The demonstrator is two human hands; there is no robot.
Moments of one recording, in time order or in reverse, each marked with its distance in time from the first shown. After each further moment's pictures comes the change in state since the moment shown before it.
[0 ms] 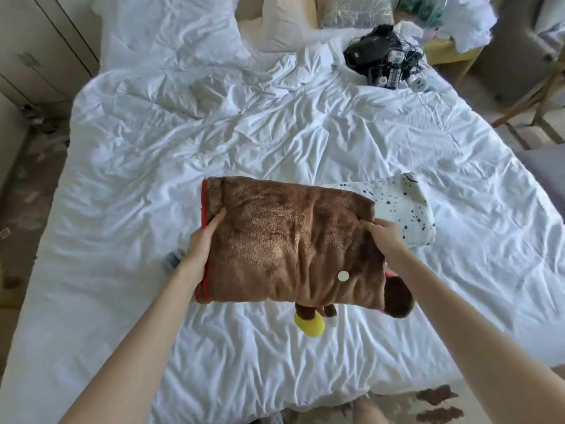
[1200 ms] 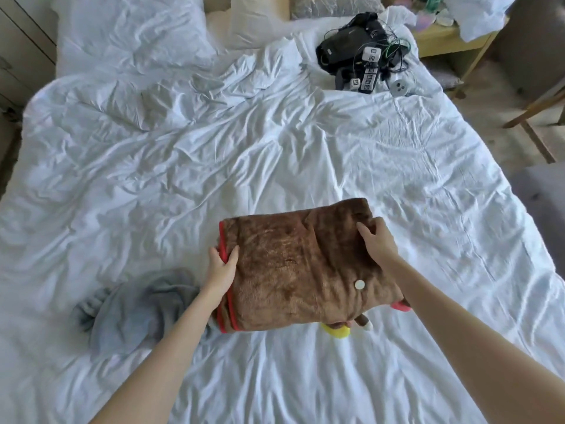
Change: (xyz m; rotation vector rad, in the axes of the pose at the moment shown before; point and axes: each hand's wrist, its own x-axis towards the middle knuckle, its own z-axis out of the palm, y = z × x) left_hand 0.101 -0.035 0.284 0.381 0.186 0.011; right_hand 0.252 0.011 -0.165 -0.272 -0.046 -0.077
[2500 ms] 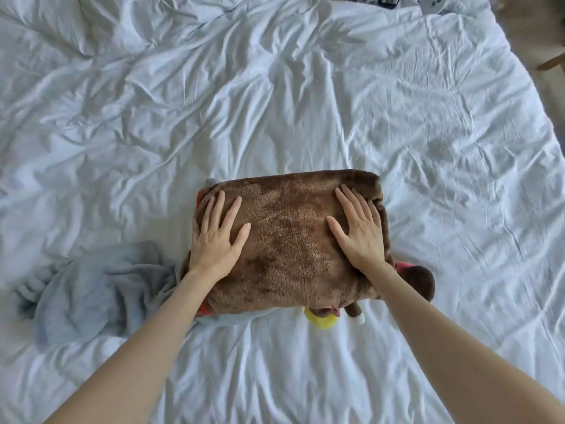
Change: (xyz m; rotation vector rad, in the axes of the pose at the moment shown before) left_hand 0.071 -0.049 0.050 0.933 0.040 0.575; right_hand 0.043 0.069 0.078 -0.503 0.064 -0.562
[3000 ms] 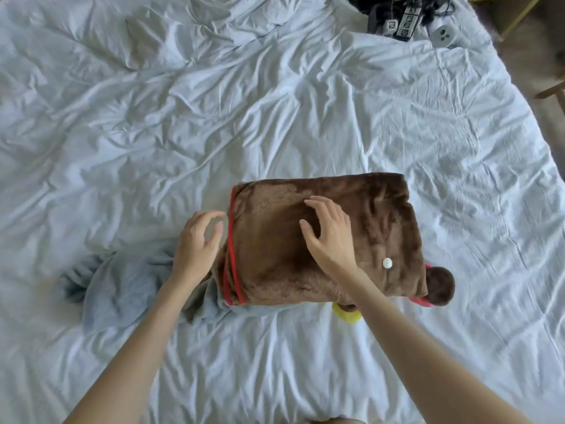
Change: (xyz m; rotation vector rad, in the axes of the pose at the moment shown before) left_hand -0.048 -0.063 -0.087 -0.510 0.220 -0.062; right_hand -0.023 -0.150 -0.010 0.192 0.099 -0.093
